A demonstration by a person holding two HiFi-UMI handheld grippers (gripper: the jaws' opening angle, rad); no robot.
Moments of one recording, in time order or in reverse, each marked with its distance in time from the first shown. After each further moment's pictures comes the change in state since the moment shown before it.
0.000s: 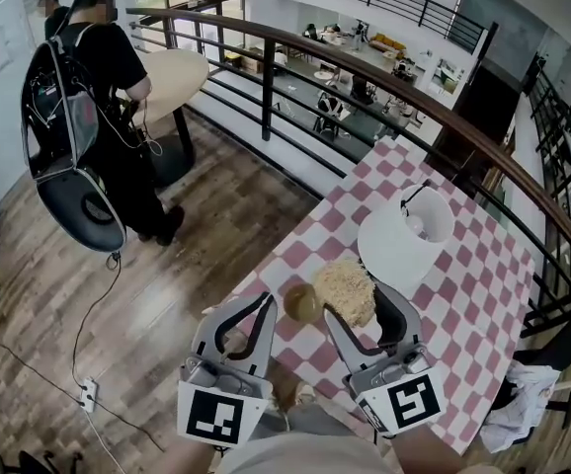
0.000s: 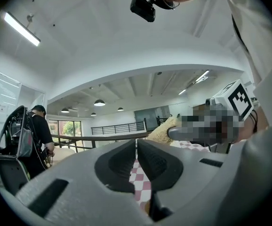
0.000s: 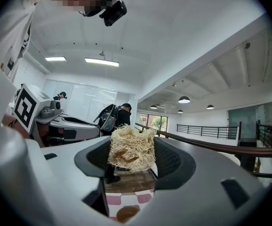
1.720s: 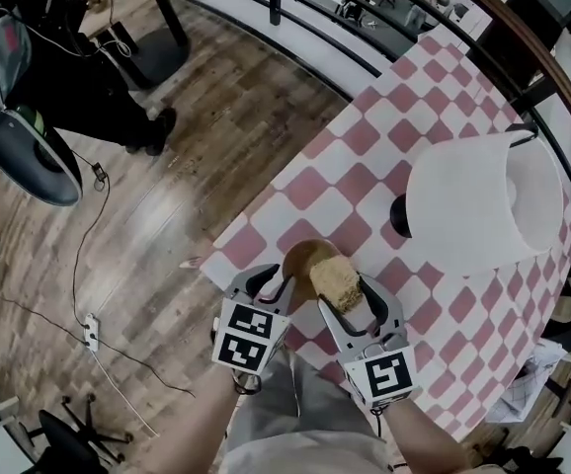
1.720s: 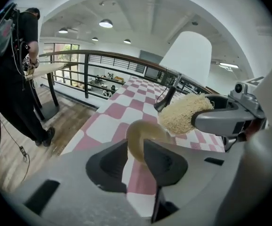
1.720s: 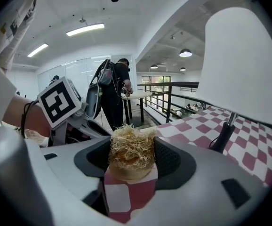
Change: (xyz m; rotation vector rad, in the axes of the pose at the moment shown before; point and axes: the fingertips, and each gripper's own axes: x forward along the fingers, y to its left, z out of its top) left arm 0.122 -0.042 -0.361 -0.387 0.757 -0.164; right arm 0.054 -0.018 -0.310 0.183 0.466 0.089
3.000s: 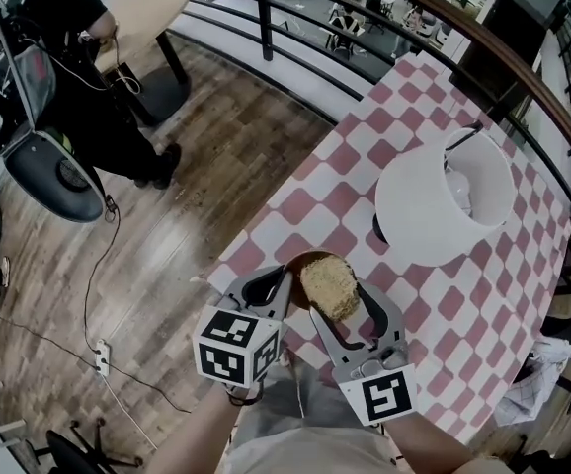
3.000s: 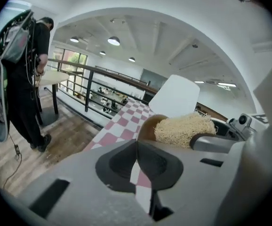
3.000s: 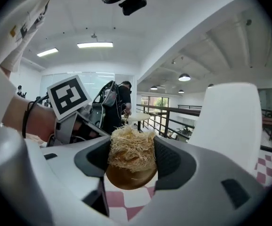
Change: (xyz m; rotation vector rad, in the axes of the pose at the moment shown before) left arm -0.080 -0.038 0.095 -0.092 -0.219 -0.024; right arm -0.063 0.017 0.095 -0.072 -0.222 -0.054
